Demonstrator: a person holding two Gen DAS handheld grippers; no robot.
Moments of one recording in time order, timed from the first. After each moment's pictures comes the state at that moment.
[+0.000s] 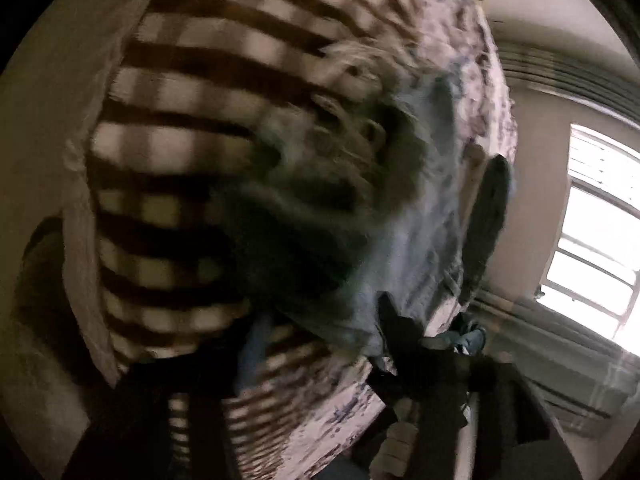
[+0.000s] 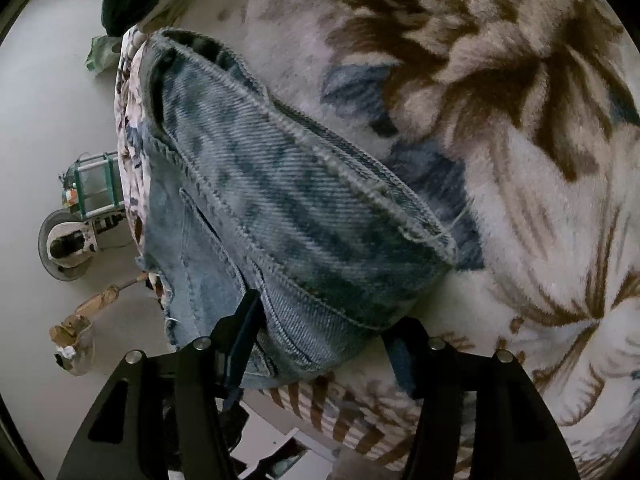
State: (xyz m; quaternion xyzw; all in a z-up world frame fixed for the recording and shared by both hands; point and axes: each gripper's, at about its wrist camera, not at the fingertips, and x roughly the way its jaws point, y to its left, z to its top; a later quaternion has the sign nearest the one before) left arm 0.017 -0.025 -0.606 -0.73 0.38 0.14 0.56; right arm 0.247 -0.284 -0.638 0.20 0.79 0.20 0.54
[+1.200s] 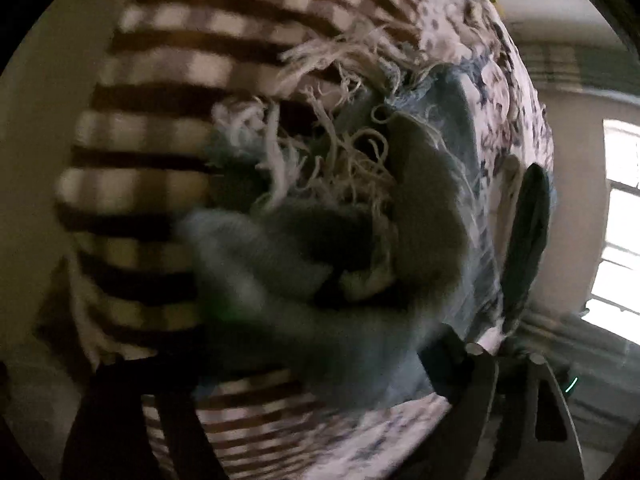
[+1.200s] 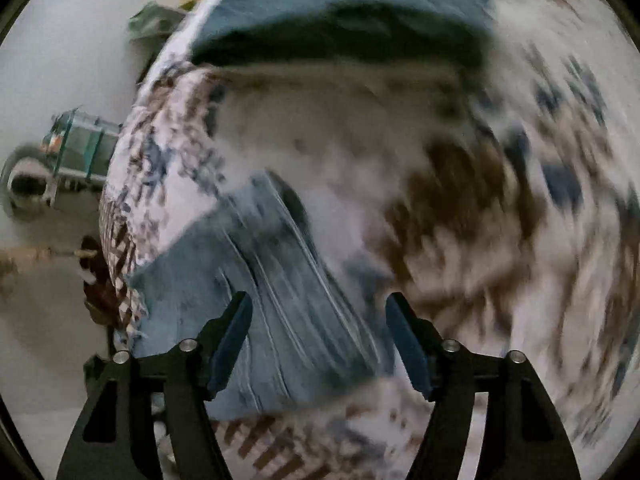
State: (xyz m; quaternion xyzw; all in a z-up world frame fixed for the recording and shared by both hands) left arm 0.041 -0.027 -0.621 -0.66 0.42 0.23 0.58; right arm 0.331 -0.250 -0.545 0.01 0.69 0.27 0.68
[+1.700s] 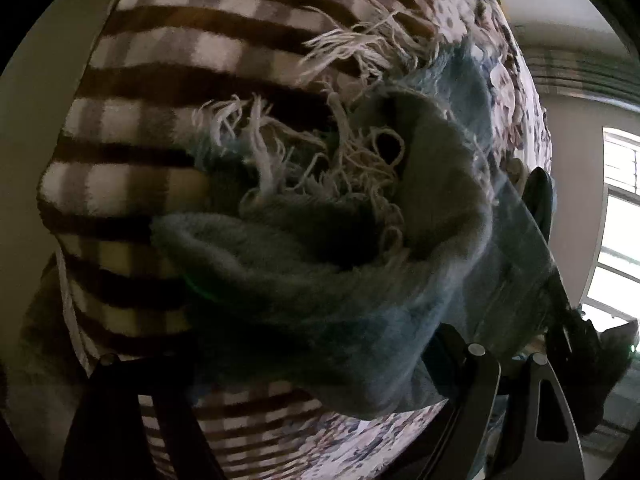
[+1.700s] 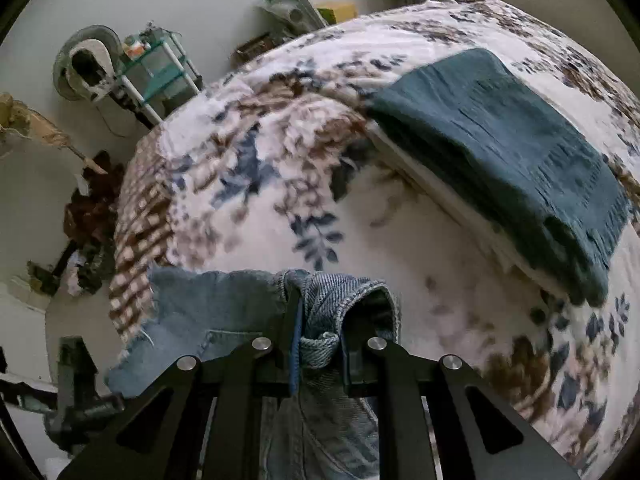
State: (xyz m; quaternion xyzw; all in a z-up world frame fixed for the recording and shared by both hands) left arm 0.037 -0.026 -0.637 -0.69 0.41 0.22 0.56; right arm 0.312 -0.133 -0.500 -0.14 0.55 0.40 0.72
